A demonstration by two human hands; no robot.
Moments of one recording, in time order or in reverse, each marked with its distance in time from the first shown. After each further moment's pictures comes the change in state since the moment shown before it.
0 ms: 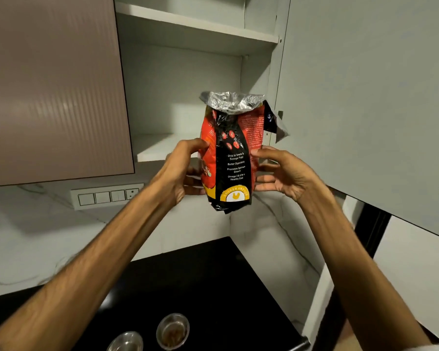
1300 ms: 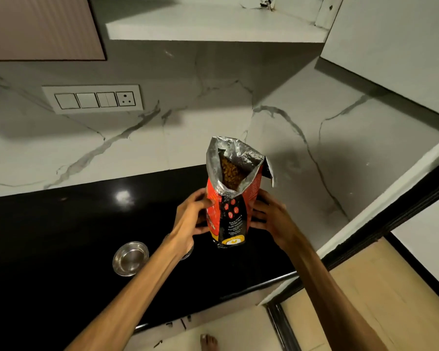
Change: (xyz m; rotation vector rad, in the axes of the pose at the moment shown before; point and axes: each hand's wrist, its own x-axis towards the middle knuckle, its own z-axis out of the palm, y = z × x) left_hand 0.026 -0.312 -0.007 -0.170 0.145 -0.462; right_hand -0.001 0.323 -0.025 0.024 0.021 0.361
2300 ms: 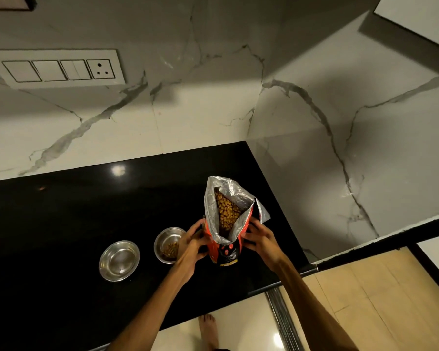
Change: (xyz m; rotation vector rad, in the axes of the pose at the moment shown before) left_hand 0.089 -0.135 -0.019 -0.165 0.034 -0.176; right_hand 0.071 0.153 -0.033 0.036 -0.004 0.255
